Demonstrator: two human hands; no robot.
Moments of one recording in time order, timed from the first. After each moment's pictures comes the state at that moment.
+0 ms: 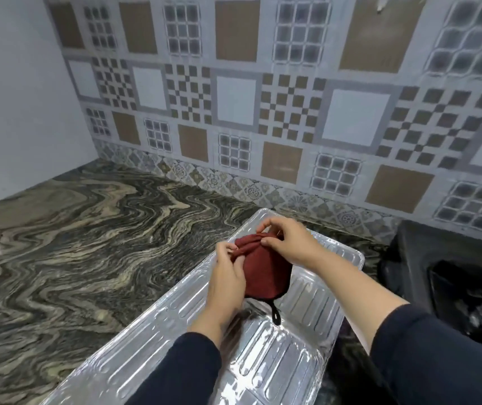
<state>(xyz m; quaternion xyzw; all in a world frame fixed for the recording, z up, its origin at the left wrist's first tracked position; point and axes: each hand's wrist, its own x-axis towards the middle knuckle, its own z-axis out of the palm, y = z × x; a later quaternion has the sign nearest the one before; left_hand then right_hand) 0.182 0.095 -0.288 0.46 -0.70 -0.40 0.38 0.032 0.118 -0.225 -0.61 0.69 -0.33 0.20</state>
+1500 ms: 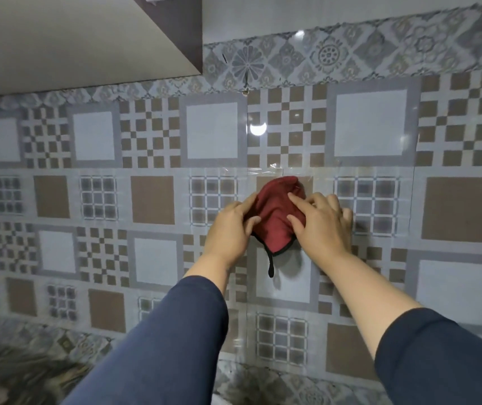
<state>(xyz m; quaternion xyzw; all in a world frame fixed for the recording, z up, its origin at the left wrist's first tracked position) -0.056 -0.067 -0.005 0.15 -0.86 -0.14 0.47 -0.183 0.051 -0.002 -0.42 0.76 -0.31 -0.38</state>
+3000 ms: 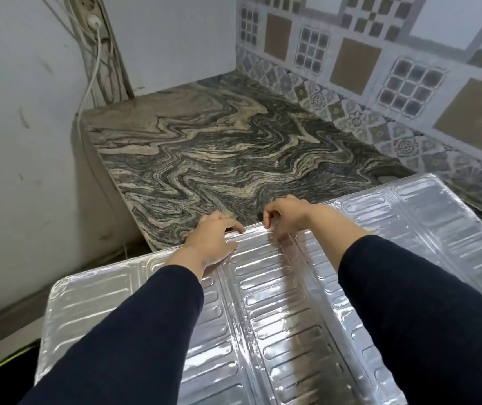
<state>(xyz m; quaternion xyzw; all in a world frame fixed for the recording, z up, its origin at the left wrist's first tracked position) 0.423 0.059 -0.350 0.62 -0.73 -0.27 0.09 0.223 -0.002 -0.318 -0.78 0.56 0.12 0.25</state>
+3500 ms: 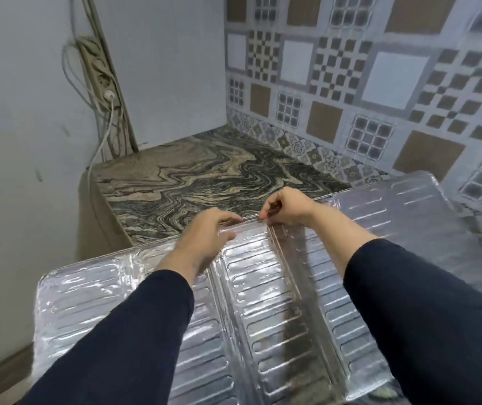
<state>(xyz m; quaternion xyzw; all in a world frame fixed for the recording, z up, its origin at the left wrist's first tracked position) 0.426 0.058 -0.258 0.58 -0.74 -0.22 0.26 0.216 0.011 -0.223 -0.76 0.56 -0.15 0.30</state>
